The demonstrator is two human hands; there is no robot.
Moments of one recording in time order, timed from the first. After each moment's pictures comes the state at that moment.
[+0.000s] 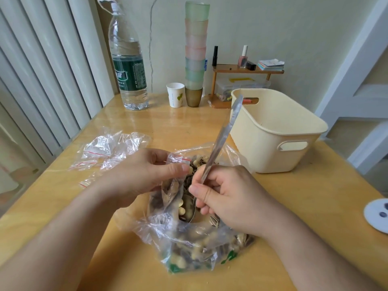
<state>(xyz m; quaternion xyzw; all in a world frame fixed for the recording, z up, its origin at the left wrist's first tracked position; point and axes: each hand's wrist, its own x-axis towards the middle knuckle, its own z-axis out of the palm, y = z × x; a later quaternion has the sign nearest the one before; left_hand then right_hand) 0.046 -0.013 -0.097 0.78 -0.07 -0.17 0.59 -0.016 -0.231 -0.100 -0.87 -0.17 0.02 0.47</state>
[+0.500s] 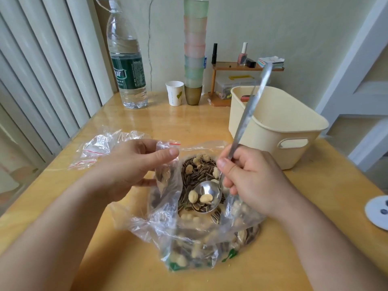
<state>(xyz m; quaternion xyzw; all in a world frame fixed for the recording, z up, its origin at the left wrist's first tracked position) 0.045 0.000 -0.085 0.76 -0.05 -0.14 0.63 -0.005 -0.257 -0.089 -0.89 -0.08 -0.07 0.45</state>
